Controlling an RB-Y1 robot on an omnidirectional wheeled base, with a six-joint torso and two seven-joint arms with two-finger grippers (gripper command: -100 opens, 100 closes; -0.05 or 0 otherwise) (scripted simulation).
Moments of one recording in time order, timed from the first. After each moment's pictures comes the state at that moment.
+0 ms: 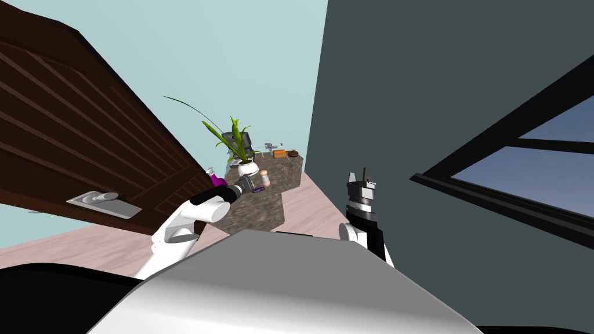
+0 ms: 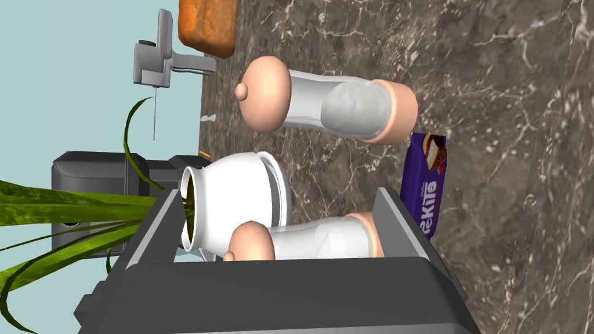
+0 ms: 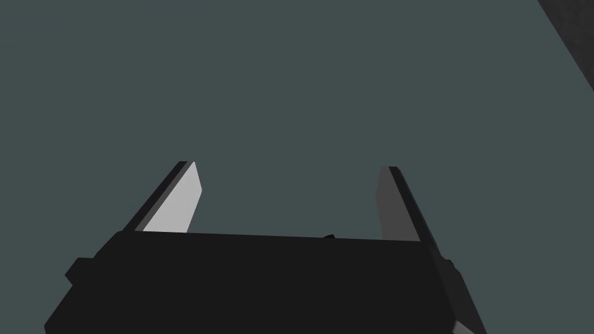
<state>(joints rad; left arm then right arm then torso) 0.35 0.46 0.24 -2.33 0.47 0.81 0.40 0.49 0.03 0.02 -2.33 -0.05 -0.41 0.11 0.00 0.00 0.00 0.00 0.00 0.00</state>
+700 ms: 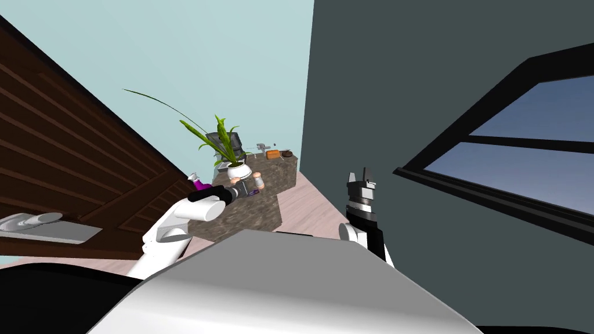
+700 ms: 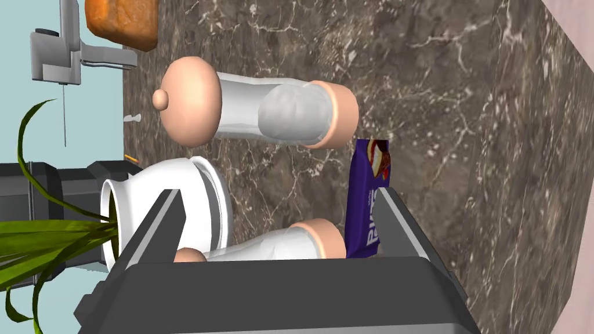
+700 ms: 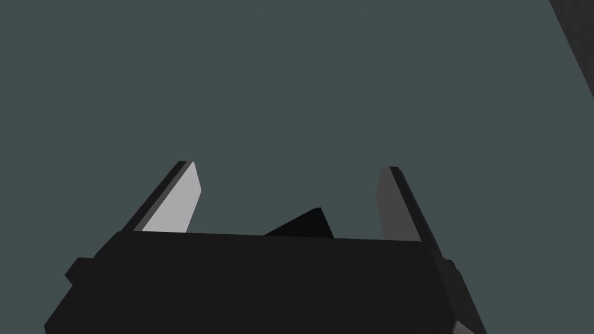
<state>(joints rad) 0.35 0.49 0.30 -2.30 0.53 0.99 0.47 0.49 0.03 0.02 -2.33 -0.05 -0.41 0.11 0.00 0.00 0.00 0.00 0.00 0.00</state>
